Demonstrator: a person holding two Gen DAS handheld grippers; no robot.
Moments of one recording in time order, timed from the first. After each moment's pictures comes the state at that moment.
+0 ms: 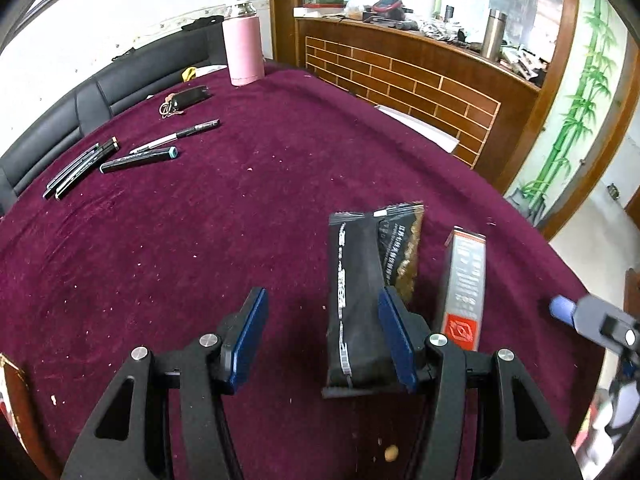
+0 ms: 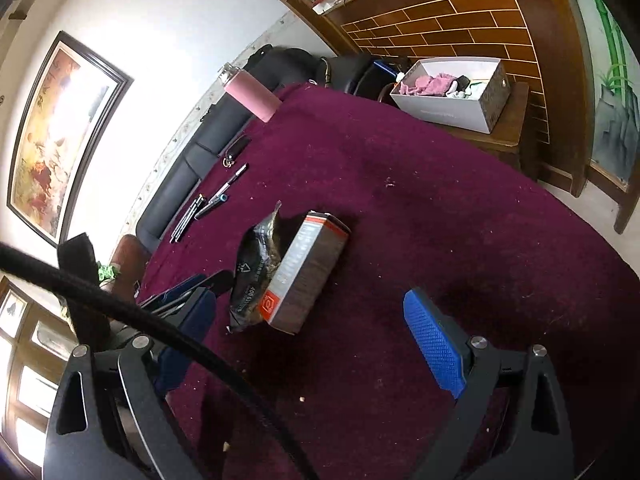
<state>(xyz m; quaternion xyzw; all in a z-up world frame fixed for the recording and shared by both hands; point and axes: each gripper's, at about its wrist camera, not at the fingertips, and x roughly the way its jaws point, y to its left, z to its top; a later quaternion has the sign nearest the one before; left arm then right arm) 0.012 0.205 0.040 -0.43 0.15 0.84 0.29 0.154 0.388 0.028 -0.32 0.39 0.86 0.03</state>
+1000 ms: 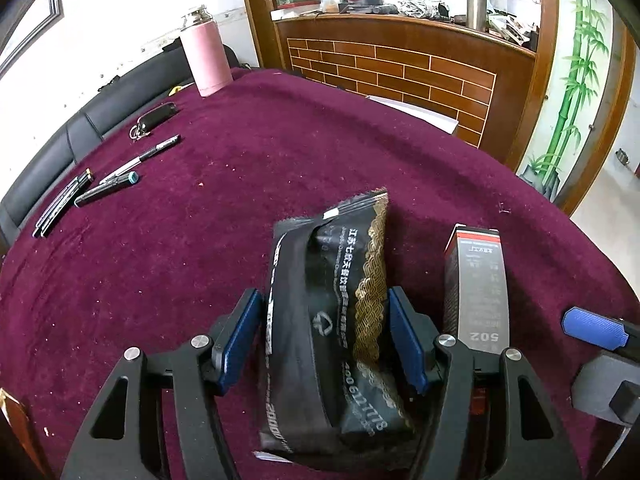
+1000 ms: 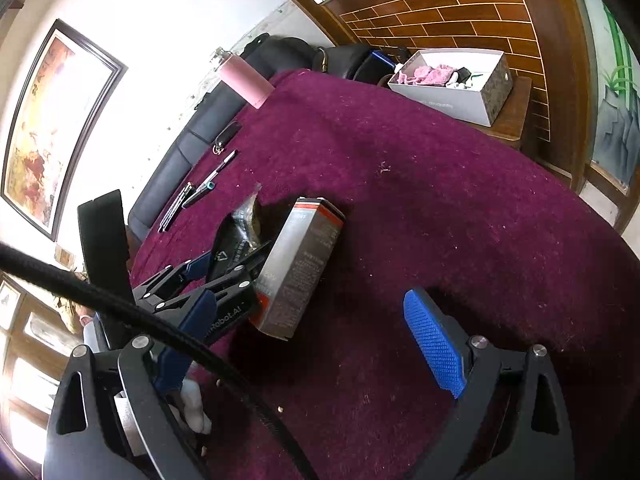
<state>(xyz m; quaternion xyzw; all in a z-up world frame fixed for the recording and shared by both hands) 0.016 0.263 0.009 -0.40 0.21 0.84 0.29 0.139 0.390 0.010 -0.33 0.38 0.86 0.03</state>
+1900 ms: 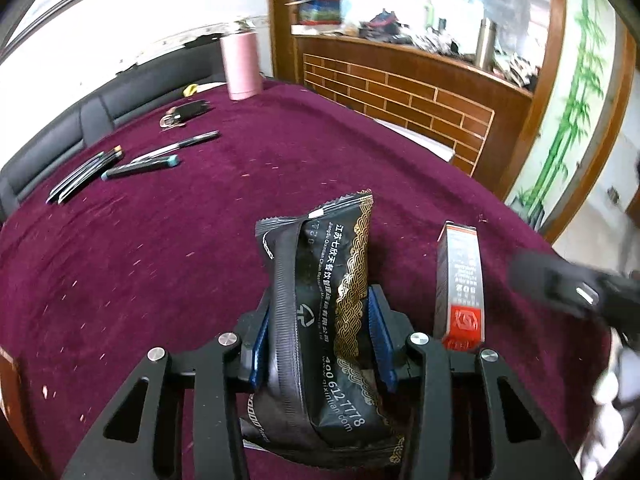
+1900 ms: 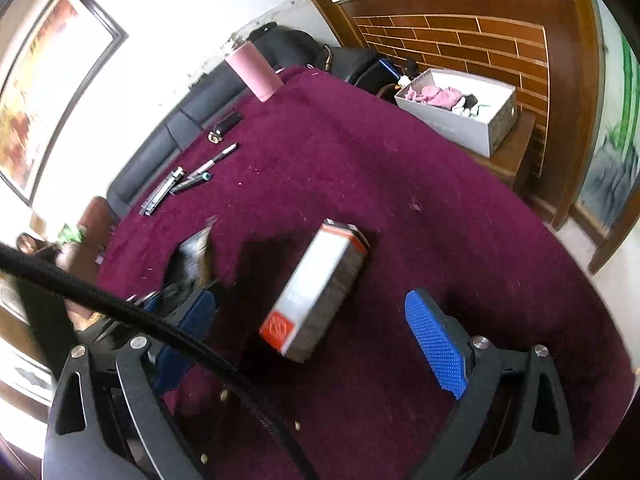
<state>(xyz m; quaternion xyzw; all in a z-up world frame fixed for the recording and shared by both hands) 0.034 0.195 0.040 -0.39 0.13 0.86 0.30 0.104 0.372 0.044 -0.38 0.30 0.88 0.06</state>
